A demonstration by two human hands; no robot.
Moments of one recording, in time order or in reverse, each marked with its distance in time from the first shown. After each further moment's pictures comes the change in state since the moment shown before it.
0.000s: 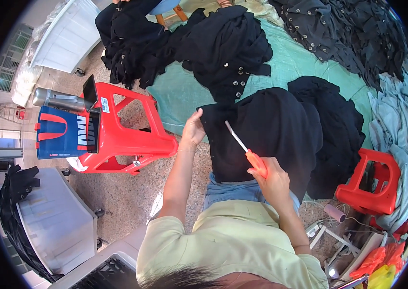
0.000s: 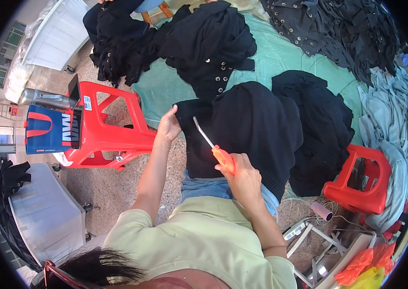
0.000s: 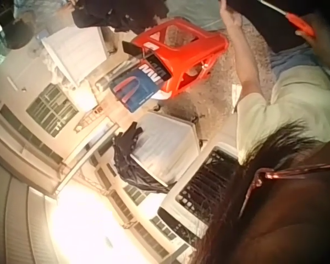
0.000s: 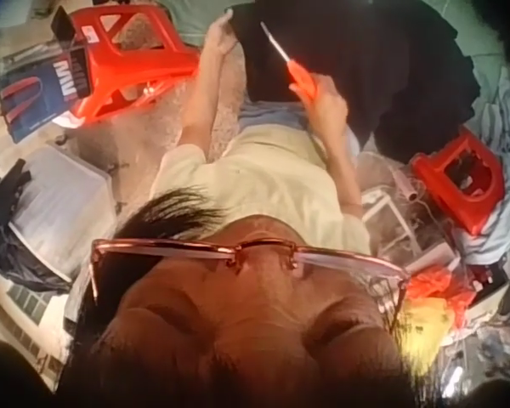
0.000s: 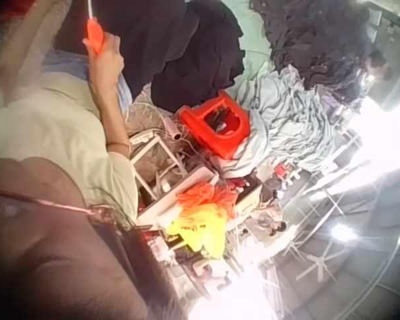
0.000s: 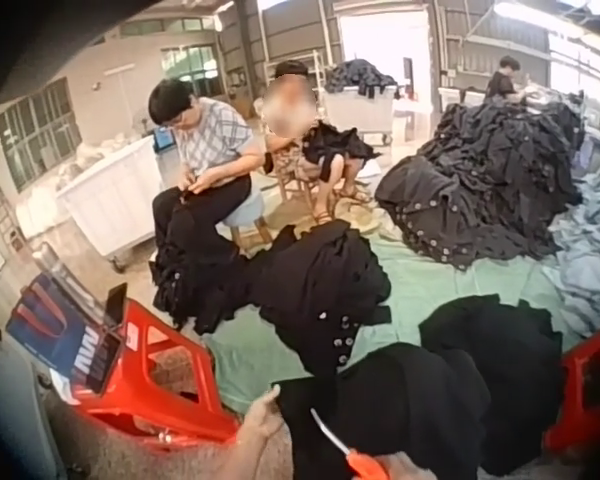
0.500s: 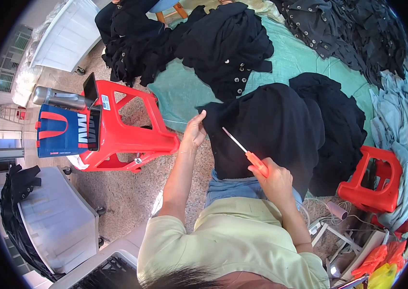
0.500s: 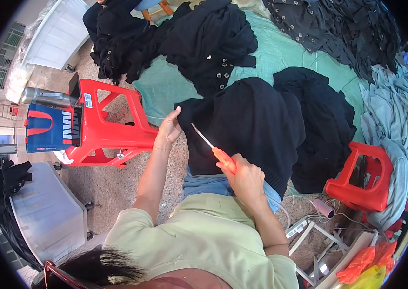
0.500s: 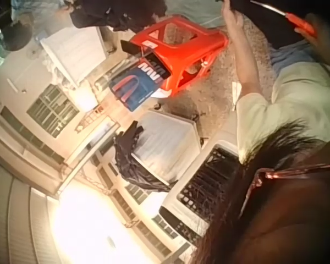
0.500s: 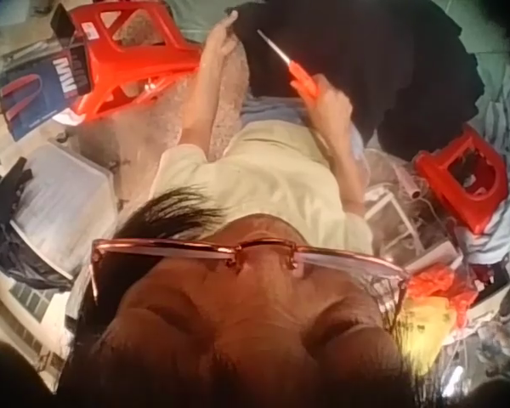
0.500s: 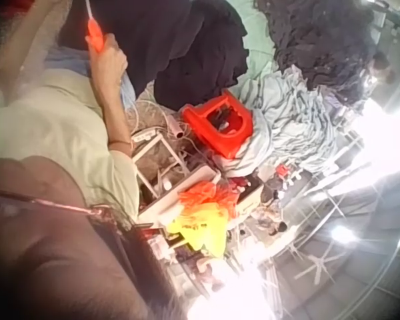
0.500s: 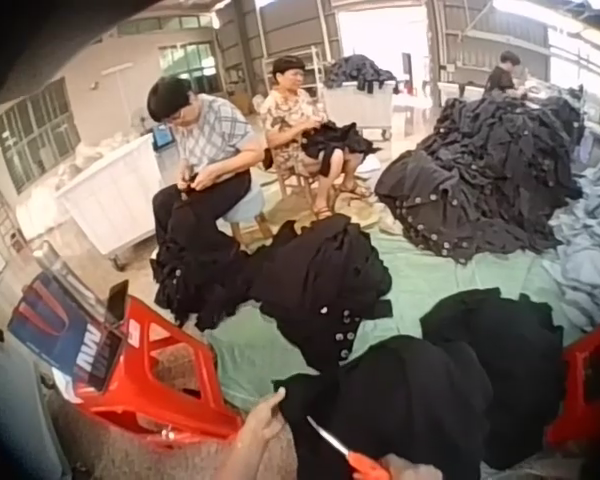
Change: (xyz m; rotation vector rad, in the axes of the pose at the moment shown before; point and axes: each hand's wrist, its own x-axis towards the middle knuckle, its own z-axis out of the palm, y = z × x) left_hand -0.015 -0.004 -0.004 0.019 0.089 0.010; right_hand -0.002 -0.007 0.000 -0.135 -0.071 0.075
